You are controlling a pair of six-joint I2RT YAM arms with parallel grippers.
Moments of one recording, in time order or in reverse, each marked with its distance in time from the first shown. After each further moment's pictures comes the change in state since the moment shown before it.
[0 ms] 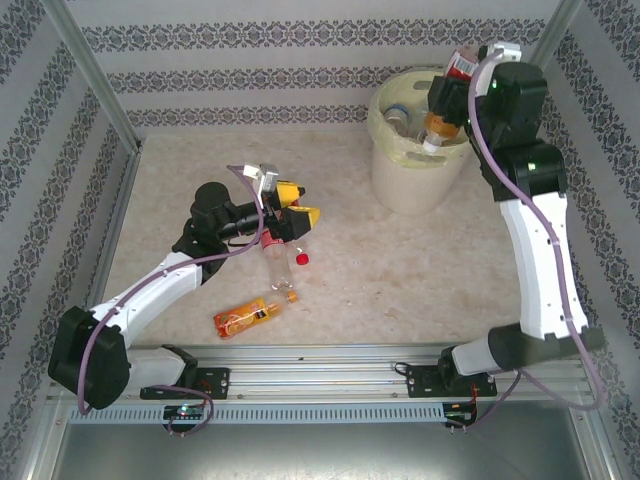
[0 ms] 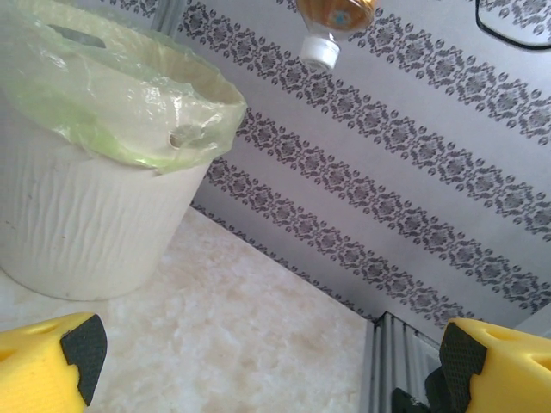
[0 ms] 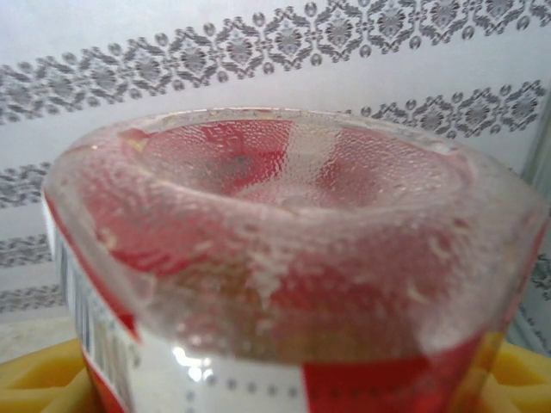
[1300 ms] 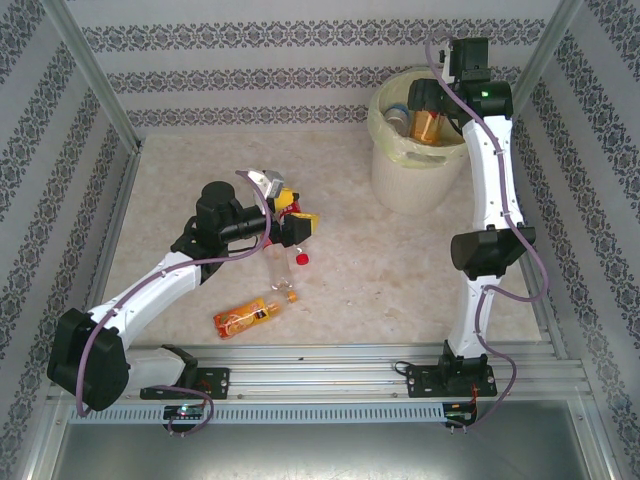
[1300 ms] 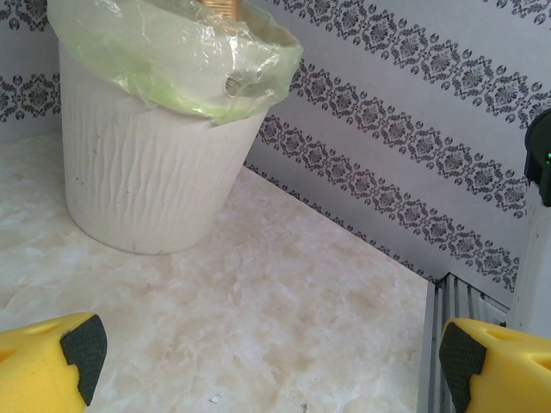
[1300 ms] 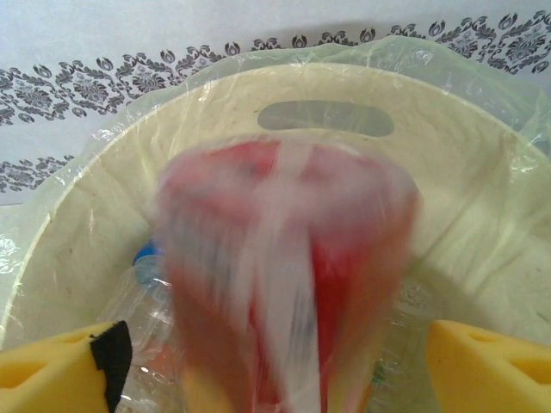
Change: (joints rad) left arm 0.000 -0.005 0.013 -0.191 -0.070 0.174; right arm -0.109 0.642 0.588 -0.378 -0.108 -0.060
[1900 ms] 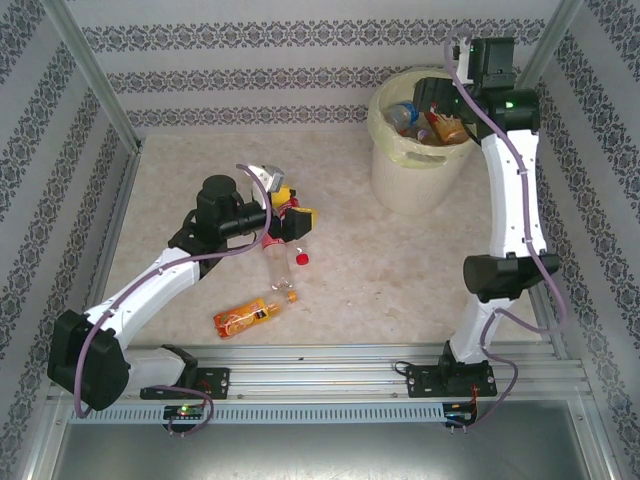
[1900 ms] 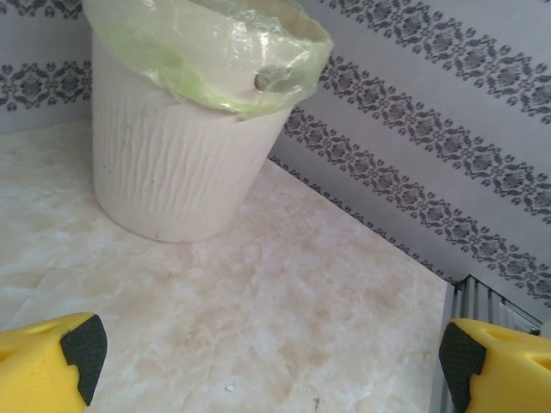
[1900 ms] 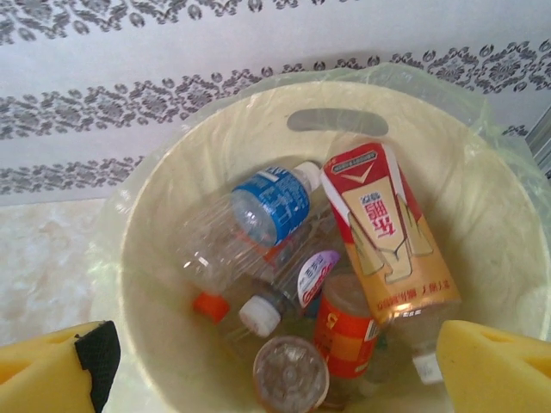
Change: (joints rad) left arm 0.000 0.003 0.079 -0.149 -0.070 0.018; right arm 0.013 -0.261 -0.196 0.004 -0.053 0.007
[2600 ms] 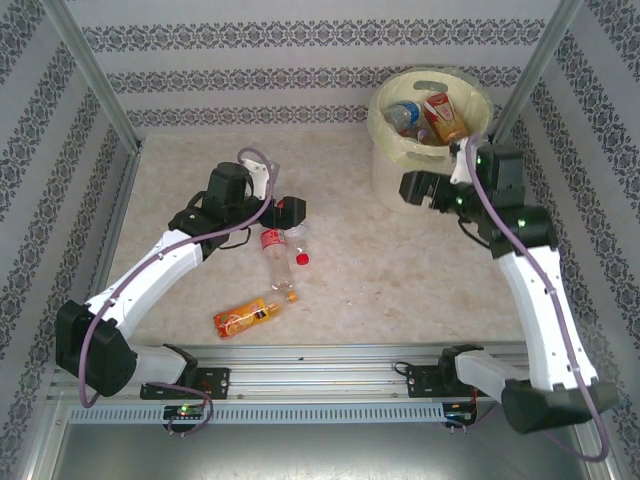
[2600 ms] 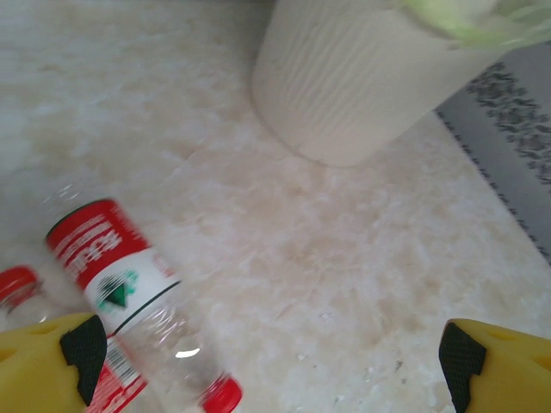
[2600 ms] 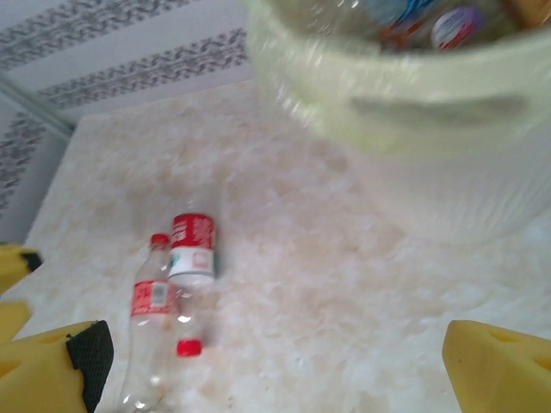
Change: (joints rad) left arm 0.000 0.078 0.191 -0.473 -0.337 -0.070; right arm 0.061 -0.789 -1.085 0.290 -0.279 0.175
